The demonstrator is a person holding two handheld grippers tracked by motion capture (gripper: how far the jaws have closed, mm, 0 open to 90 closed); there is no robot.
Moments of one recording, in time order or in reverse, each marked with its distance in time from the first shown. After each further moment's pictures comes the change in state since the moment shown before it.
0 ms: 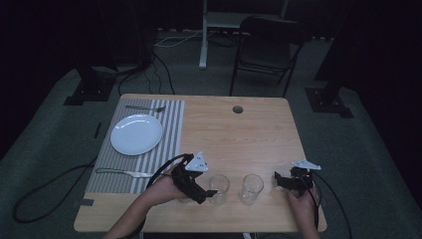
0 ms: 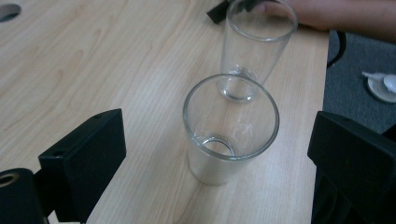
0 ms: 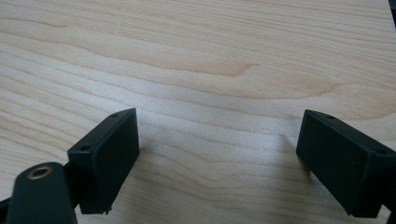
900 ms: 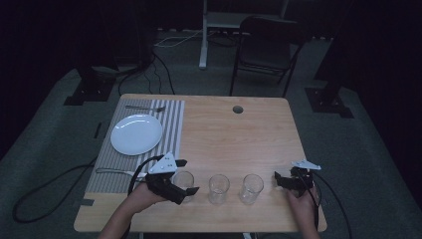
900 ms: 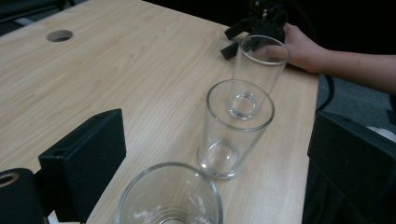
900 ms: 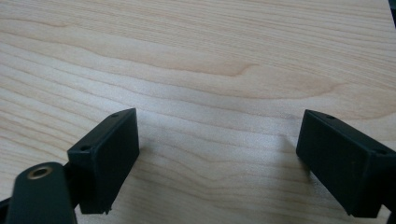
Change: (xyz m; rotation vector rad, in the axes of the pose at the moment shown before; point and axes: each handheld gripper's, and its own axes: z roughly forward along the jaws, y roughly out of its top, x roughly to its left) left arm 0.008 -0.043 -0.049 -0.223 0.038 -0.104; right arm 0.000 0.000 0.000 0.001 -0.001 -0.001
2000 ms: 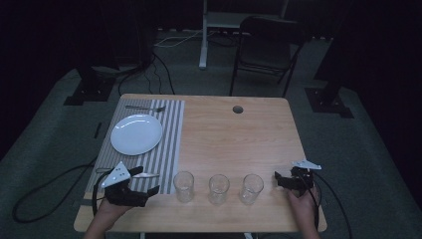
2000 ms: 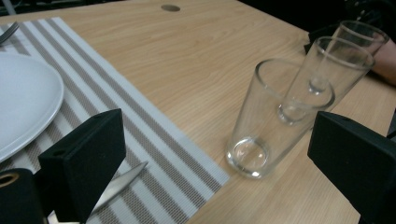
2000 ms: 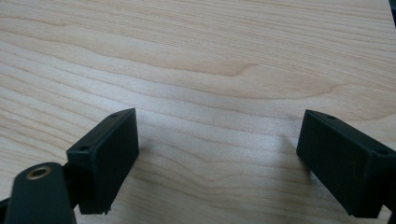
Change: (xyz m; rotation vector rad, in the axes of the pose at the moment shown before) left arm 0.027 -0.098 -0.067 -0.109 0.236 -0.213; right arm -0.002 0.000 0.000 0.002 0.007 -0.003
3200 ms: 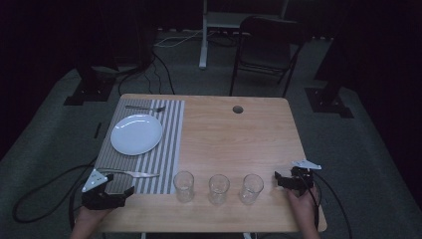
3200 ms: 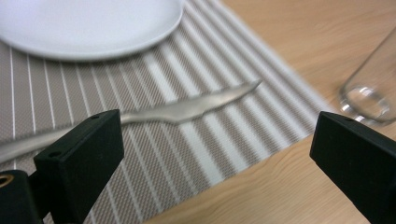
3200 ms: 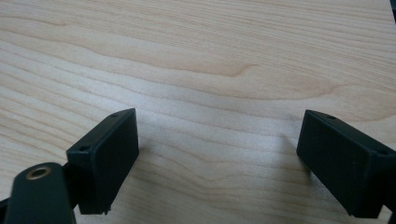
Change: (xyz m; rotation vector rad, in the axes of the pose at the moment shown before) left arm 0.045 -0.053 -0.036 0.071 0.270 -0.146; right arm 0.000 0.000 0.000 0.000 0.002 -0.002
